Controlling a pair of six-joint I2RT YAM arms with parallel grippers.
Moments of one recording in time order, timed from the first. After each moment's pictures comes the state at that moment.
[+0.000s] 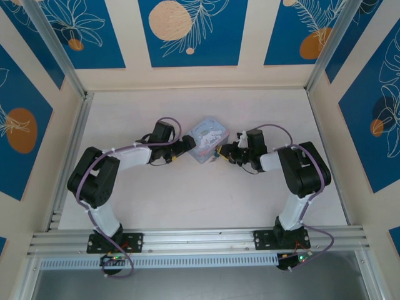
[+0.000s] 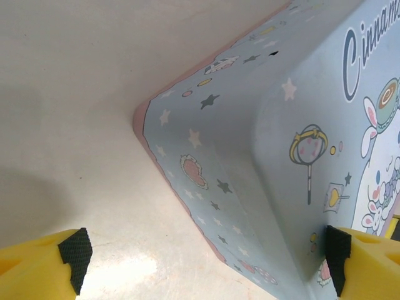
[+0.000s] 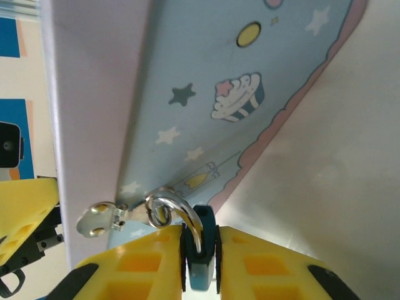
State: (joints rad) left arm -0.49 1.77 0.98 -0.07 0.26 -0.89; right arm 0.26 1.80 0.67 0.43 -0.68 0.90
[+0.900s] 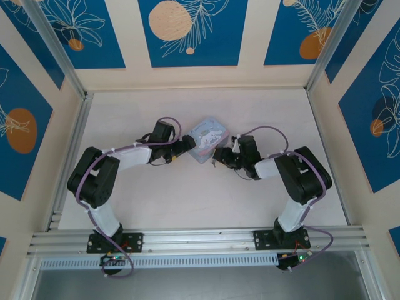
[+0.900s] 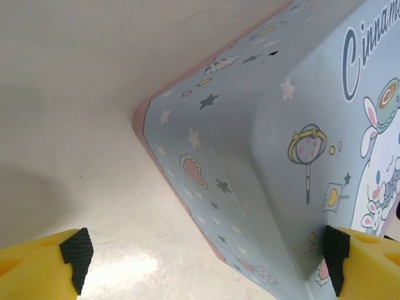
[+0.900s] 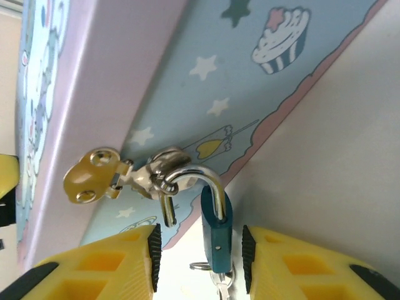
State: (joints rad) left arm -0.49 1.77 0.99 -0.09 0.26 -0.89; right arm 0.41 1.73 0.60 0.46 -0.41 0.83
